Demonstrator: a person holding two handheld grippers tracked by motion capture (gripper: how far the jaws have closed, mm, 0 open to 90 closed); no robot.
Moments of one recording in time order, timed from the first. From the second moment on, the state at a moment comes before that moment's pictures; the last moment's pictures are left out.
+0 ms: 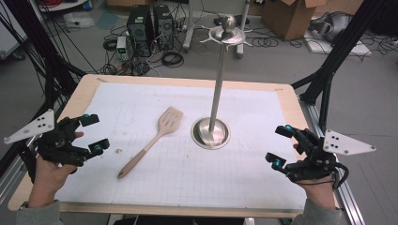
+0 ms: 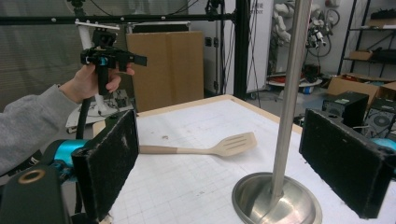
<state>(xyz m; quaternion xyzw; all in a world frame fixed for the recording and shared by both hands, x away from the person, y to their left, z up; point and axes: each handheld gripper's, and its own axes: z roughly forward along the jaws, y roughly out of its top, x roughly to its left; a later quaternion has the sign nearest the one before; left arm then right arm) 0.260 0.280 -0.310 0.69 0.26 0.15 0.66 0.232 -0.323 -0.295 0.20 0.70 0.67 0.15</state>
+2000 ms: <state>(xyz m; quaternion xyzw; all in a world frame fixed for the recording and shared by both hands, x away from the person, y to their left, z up) 0.269 0.244 -0.399 0.76 0.30 0.12 0.56 0.234 -0.330 -0.297 0.20 0.70 0.67 0.15</state>
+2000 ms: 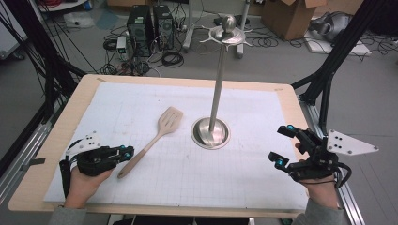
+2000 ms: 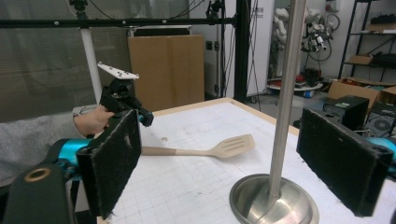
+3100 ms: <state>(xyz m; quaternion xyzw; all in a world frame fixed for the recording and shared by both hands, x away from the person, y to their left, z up) 0.277 0.225 -0.435 0.82 0.33 0.09 0.47 0.238 -0.322 -0.299 0.19 0.71 0.66 0.15</state>
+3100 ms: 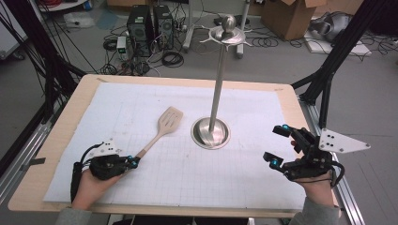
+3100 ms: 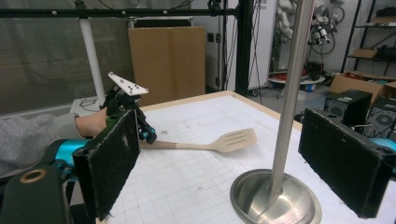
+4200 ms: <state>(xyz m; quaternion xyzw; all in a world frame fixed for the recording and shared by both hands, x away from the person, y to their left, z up) 0.277 0.219 -0.442 0.85 0.32 0.12 0.40 0.241 -0.317 -0.303 0.18 0.72 0.65 0.14</state>
